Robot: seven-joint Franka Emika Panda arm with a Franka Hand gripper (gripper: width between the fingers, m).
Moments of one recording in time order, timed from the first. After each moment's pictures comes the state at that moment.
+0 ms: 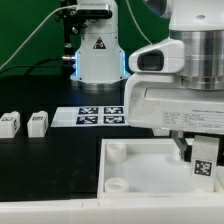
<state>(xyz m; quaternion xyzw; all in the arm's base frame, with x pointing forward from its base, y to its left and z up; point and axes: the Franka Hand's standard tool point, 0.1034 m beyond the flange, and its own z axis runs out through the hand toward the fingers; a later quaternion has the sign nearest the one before) 0.632 0.111 0.064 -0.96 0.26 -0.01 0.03</state>
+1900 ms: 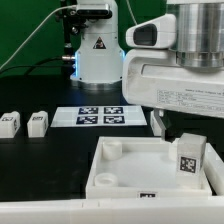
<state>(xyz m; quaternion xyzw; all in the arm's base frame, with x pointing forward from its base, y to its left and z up) 0.635 0.106 0.088 -0.95 0.30 -0.03 0.01</state>
